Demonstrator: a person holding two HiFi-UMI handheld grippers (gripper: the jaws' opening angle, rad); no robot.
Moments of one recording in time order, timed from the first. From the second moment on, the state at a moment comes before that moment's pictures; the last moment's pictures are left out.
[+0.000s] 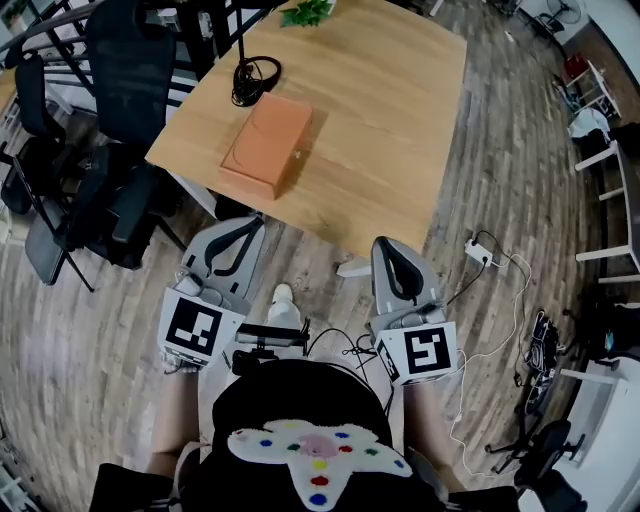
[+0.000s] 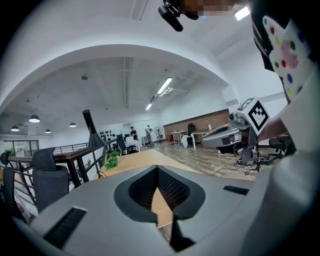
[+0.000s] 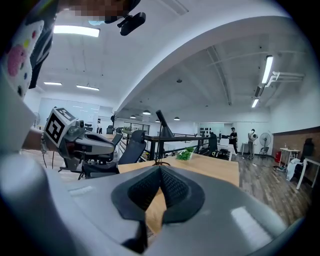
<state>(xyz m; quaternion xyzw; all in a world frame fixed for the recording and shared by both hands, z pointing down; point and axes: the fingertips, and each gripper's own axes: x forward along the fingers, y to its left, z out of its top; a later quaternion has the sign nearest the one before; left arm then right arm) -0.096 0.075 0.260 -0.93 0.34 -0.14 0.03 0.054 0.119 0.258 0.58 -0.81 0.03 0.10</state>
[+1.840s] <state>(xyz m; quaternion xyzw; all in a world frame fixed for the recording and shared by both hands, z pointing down) -0.100 -0.048 0.303 -0.92 0.37 -0.15 -0.02 0.016 -0.031 0.317 0.47 -0.87 0.06 0.16</state>
